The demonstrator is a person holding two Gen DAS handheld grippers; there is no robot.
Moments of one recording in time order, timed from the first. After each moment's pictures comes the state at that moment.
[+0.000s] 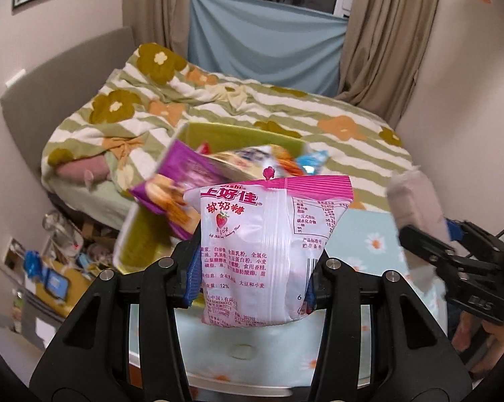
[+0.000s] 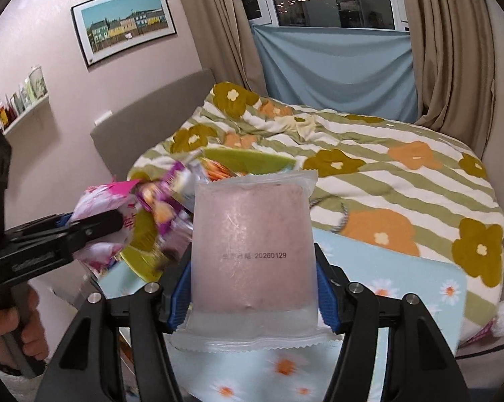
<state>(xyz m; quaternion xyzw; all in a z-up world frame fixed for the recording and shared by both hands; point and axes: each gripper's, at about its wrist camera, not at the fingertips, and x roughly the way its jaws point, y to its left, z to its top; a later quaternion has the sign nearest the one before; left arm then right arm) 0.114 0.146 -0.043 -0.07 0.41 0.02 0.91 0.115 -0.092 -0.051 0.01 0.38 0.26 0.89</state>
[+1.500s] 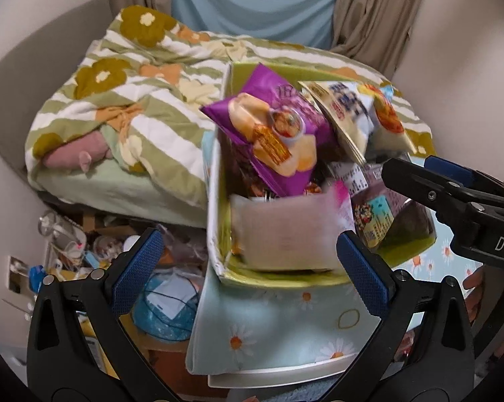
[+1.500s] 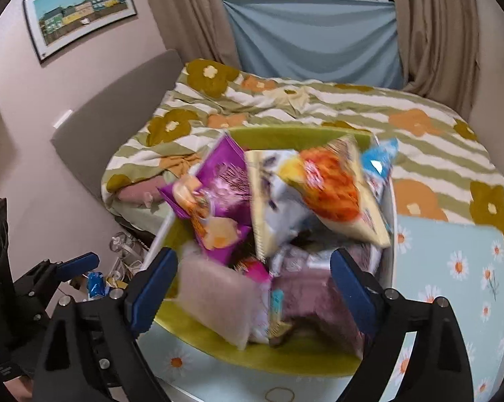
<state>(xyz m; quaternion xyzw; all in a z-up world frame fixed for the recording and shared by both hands) 0.126 0.274 -0.131 -0.04 0.48 -0.05 0.87 0.146 0.081 -0.101 0.02 0.45 0.16 0.88</state>
